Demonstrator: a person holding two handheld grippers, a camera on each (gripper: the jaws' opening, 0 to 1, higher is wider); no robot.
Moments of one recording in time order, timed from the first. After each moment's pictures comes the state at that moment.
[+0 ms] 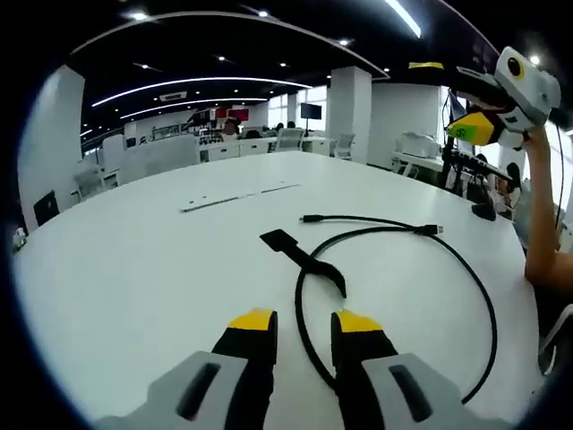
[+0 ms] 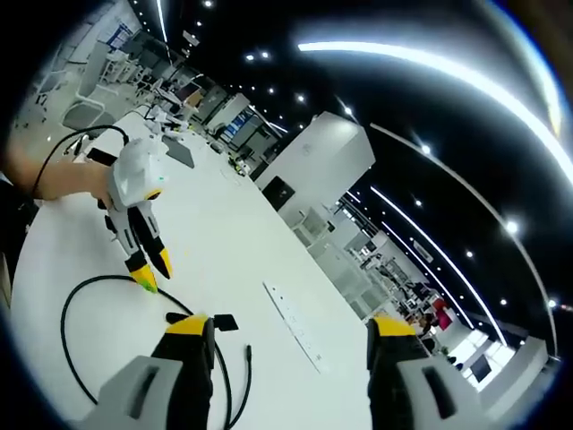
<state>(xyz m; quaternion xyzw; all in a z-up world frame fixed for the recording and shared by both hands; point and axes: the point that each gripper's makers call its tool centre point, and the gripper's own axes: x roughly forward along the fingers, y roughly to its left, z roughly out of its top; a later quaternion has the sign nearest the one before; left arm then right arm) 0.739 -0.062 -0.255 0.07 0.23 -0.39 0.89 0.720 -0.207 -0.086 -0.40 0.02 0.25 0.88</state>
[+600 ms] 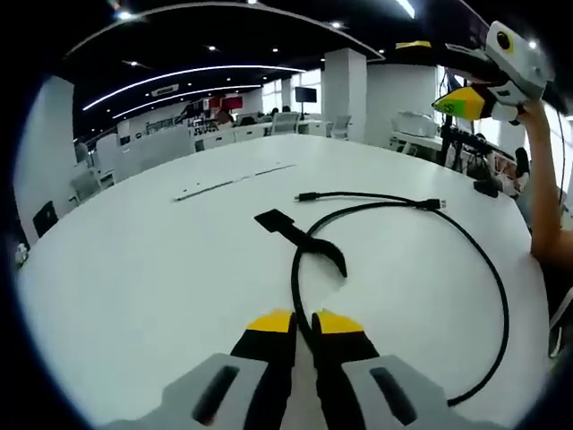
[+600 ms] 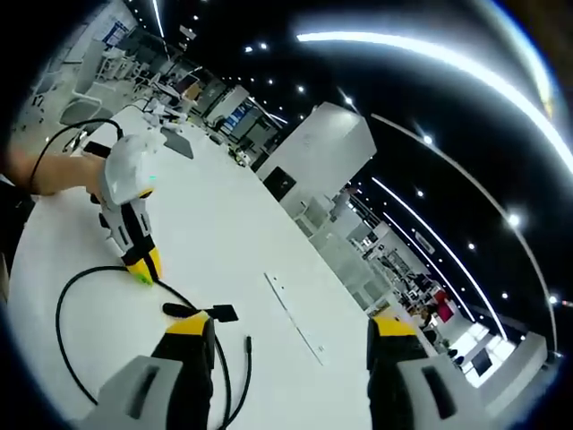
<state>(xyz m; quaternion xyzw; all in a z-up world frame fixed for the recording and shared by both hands) 0.734 -0.063 -0.274 0.14 0.24 -0.39 0.88 0.728 -0.212 -0.097 -0.40 0.04 0.24 0.88</state>
